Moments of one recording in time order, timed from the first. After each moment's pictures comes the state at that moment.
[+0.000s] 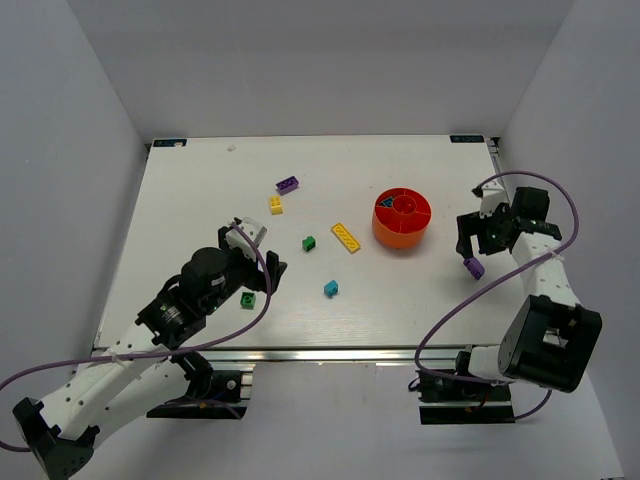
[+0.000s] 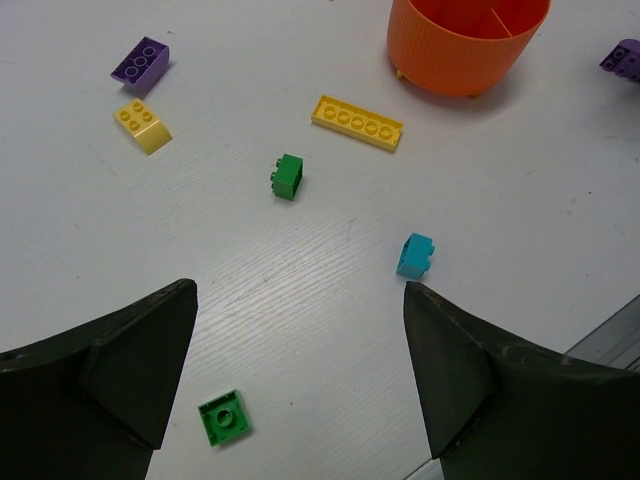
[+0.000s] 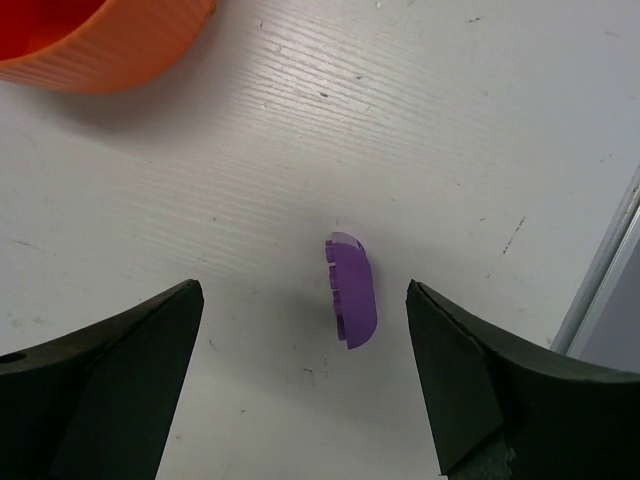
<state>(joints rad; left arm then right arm) -0.75 0.67 0.68 -0.30 -0.16 -0.09 -0.26 1.32 0.95 -0.59 -0.38 -0.49</state>
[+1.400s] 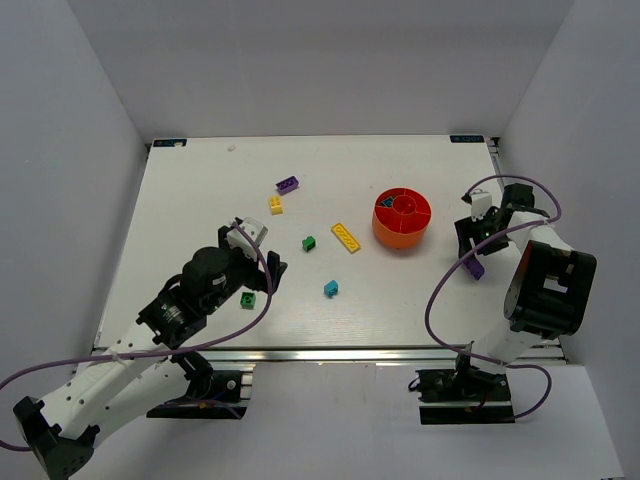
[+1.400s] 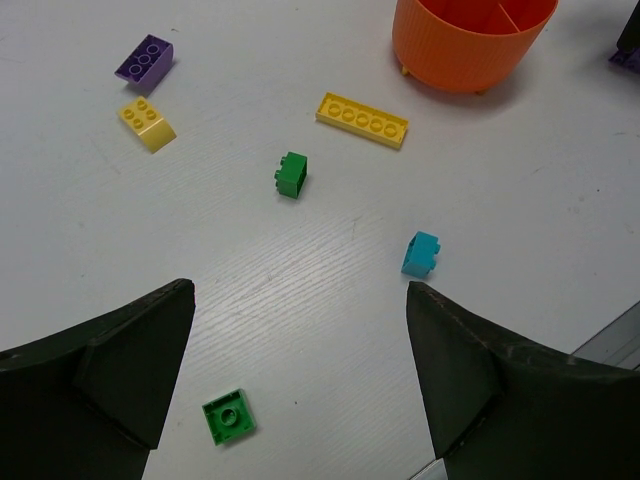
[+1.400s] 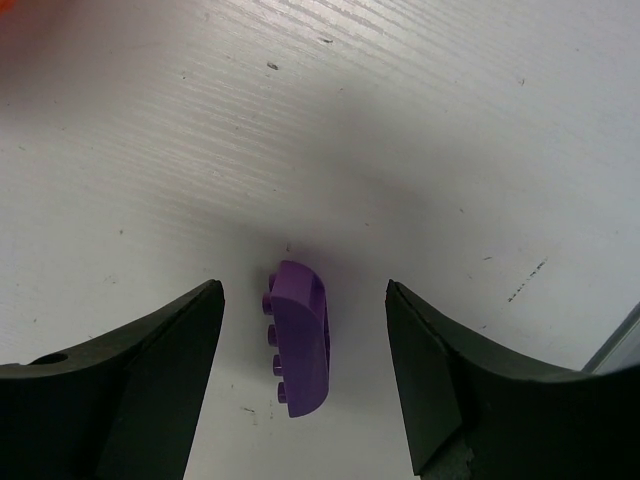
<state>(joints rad) -0.75 0.68 0.68 -0.30 -0.17 -0.08 -0.26 1.64 1.05 -0.58 -0.32 -0.62</state>
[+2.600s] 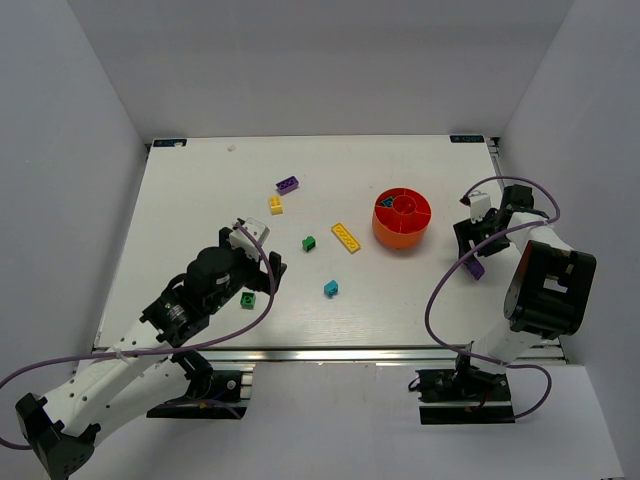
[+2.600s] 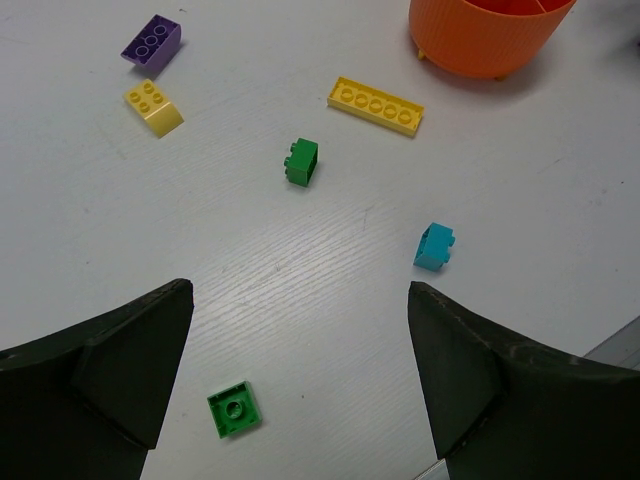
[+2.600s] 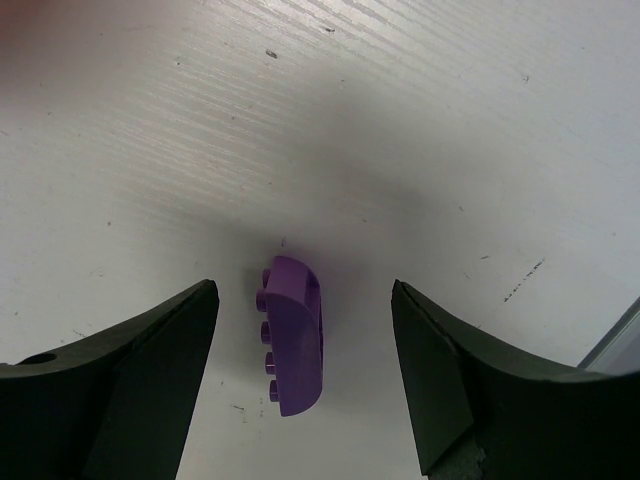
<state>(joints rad) -0.75 0.70 0.66 -0.30 -0.19 -0.08 -0.26 1.64 1.04 -0.58 -0.31 -0.66</state>
